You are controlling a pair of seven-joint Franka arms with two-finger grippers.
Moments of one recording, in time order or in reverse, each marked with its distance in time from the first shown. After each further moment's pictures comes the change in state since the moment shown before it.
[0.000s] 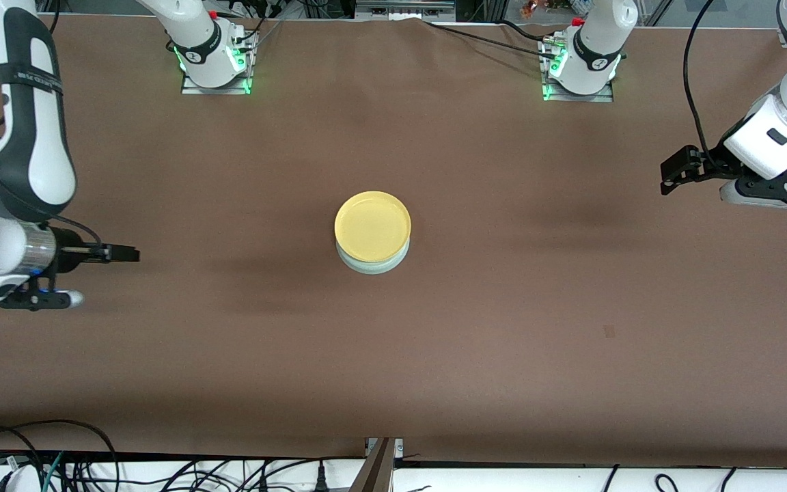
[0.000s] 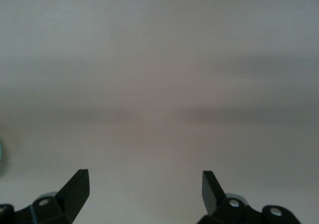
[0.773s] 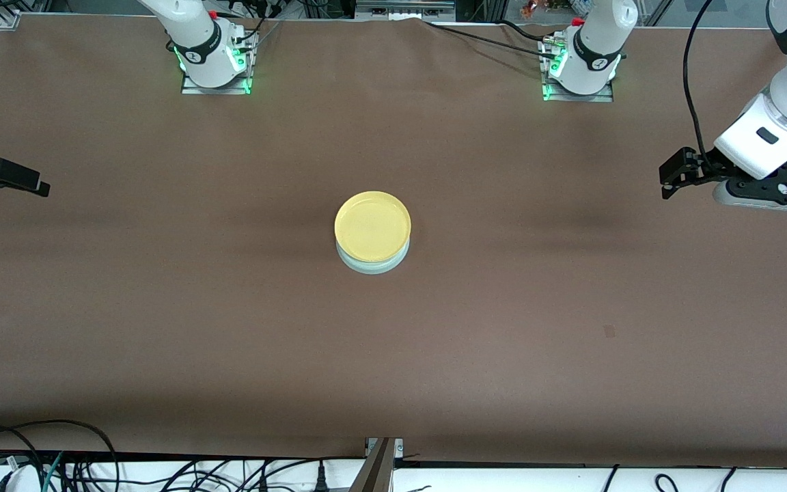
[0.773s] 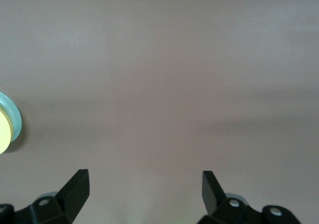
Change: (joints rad) left arm -0.004 0.022 -0.037 0.040 0.061 -0.002 0.000; right arm -0.060 -0.314 0.000 -0.083 -0.051 -0.147 -0.001
